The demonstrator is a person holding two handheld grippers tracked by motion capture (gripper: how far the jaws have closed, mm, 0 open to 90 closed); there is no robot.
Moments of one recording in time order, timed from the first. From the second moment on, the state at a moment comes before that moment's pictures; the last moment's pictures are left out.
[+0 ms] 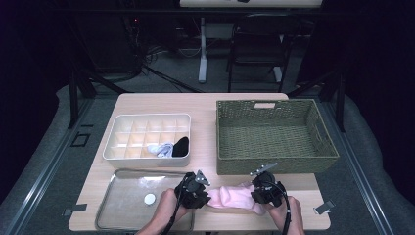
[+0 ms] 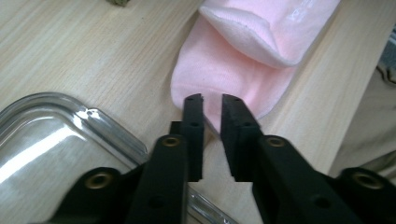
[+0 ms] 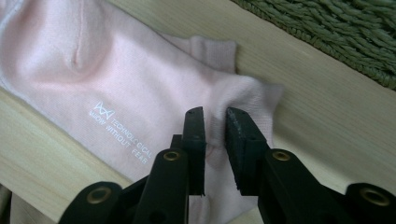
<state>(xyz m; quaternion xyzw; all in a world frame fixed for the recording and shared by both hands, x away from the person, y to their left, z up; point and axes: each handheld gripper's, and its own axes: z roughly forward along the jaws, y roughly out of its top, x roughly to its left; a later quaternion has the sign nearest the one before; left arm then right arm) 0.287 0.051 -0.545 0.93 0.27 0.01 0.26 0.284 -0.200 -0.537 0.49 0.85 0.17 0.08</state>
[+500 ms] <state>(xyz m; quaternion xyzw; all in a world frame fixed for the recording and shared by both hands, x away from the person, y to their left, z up) 0.288 0.056 -0.539 0.93 0.26 0.03 0.24 0.290 -0.218 -0.536 0.52 0.83 0.18 0.09</state>
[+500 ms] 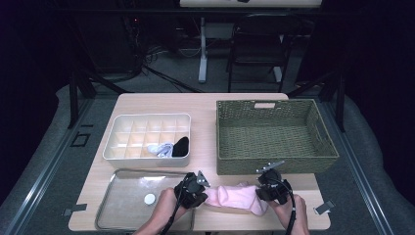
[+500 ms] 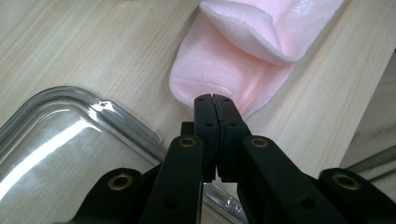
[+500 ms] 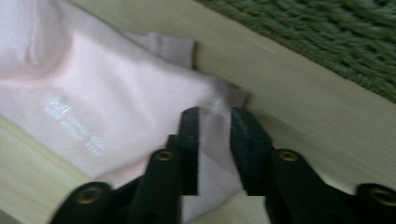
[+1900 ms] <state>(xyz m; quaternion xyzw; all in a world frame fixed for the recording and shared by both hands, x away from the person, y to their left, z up) 0.287 0.035 -0.553 0.95 0.24 0.04 0.21 0.294 -0.219 -0.544 0.51 0.84 0.18 0.06</state>
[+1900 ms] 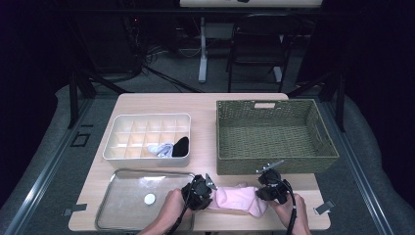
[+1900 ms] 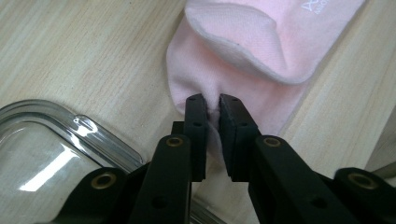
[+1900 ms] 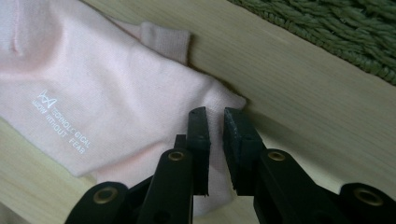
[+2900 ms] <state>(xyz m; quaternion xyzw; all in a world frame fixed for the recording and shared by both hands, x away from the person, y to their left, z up) 0.292 0.046 -0.550 0.94 0.27 0.02 0.21 0.300 -0.264 -0.541 0.57 0.81 0.07 0.12</state>
